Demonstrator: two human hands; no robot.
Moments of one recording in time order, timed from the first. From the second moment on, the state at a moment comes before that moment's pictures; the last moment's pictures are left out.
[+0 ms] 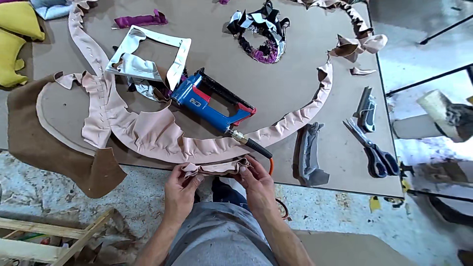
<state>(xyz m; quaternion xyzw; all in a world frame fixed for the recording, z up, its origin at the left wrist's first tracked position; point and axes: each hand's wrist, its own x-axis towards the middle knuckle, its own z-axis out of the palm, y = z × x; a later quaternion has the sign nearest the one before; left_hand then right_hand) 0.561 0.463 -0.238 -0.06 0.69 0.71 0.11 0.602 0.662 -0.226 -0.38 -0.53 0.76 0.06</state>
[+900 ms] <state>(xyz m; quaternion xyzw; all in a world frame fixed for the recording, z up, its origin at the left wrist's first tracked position) 0.557 0.493 -0.214 -0.26 0.56 0.76 0.21 0.599 0.679 -0.229 -0.37 -0.52 0.76 0.05</state>
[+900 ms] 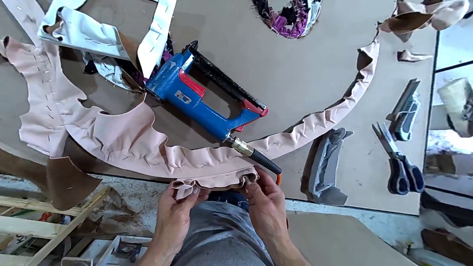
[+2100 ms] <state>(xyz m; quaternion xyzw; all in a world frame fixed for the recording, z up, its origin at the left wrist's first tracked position) 0.567 0.505 -0.226 -0.23 0.50 0.81 0.17 0.599 0.688 -0.231 -0.34 -0.56 0.75 0.09</state>
